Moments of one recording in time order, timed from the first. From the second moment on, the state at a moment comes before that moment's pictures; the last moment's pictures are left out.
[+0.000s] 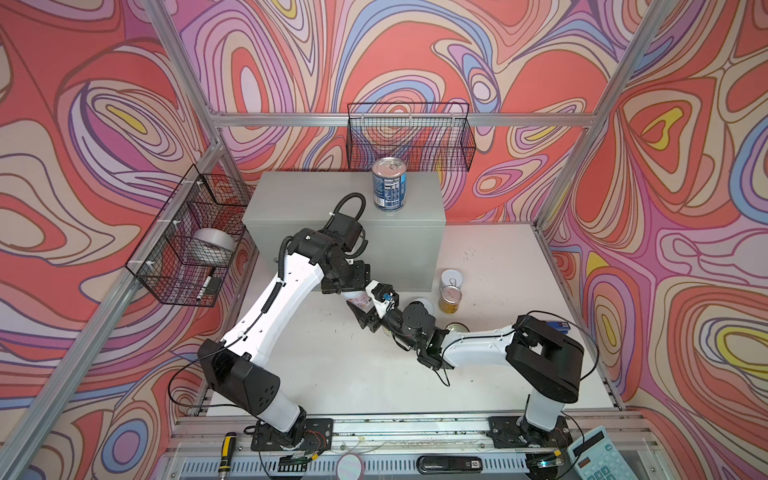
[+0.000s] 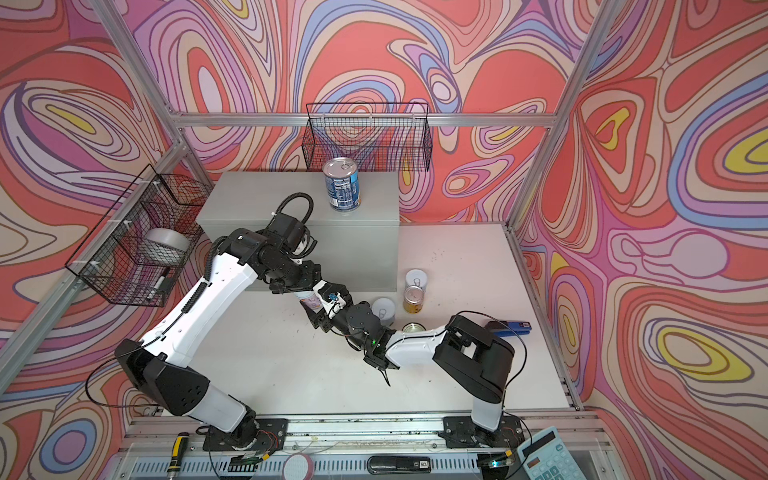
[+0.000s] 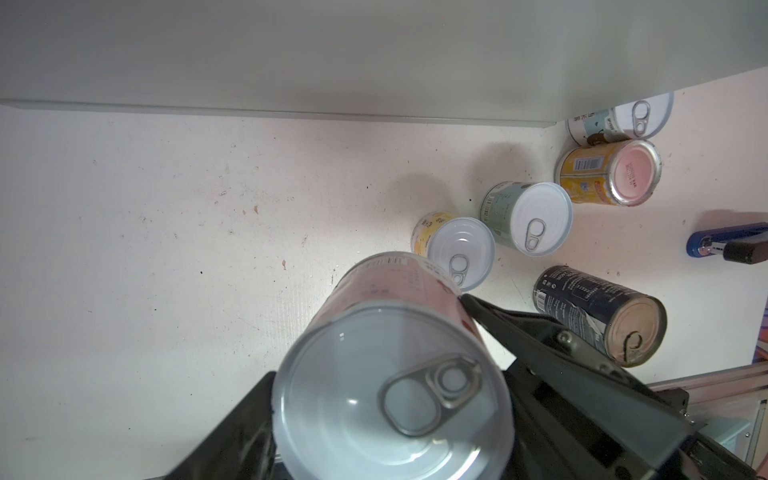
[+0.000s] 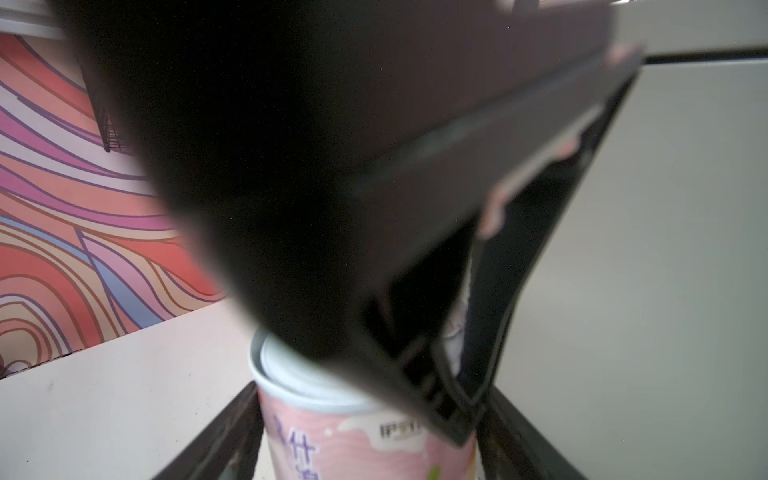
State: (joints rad) left arm -0.46 1.57 1.73 -1.36 0.04 -0.51; right arm 1.04 1.81 0.91 0.96 0.19 -0.07
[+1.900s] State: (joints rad) left arm -0.47 1.58 1.74 -1.36 0.07 -0.49; right arm 1.04 1.80 0.92 0.96 0.23 -0.09
